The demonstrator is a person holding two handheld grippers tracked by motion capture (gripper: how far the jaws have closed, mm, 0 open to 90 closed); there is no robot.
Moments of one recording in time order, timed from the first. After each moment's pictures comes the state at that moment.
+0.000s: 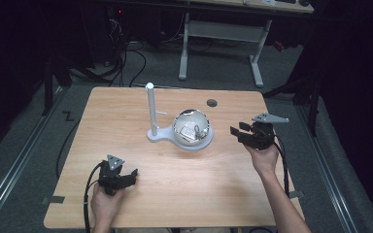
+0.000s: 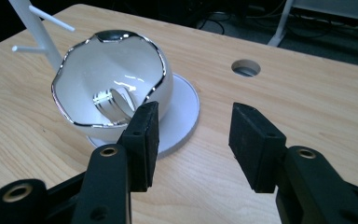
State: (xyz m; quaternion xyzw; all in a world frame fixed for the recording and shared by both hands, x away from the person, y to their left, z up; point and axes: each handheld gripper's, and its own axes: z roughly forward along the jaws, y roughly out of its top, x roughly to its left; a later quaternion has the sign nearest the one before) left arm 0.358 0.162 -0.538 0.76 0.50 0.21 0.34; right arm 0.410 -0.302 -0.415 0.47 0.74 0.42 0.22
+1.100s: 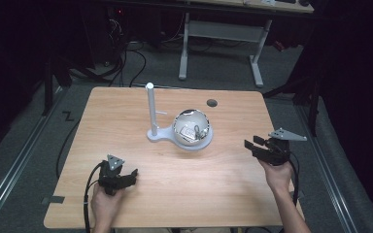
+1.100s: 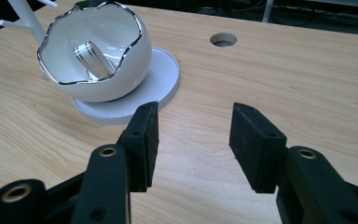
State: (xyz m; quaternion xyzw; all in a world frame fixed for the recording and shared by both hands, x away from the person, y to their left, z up) left arm 0.358 0.162 -0.538 0.76 0.50 0.21 0.34; right arm 0.367 -0.340 -0.435 0.50 0.72 0.42 0.23
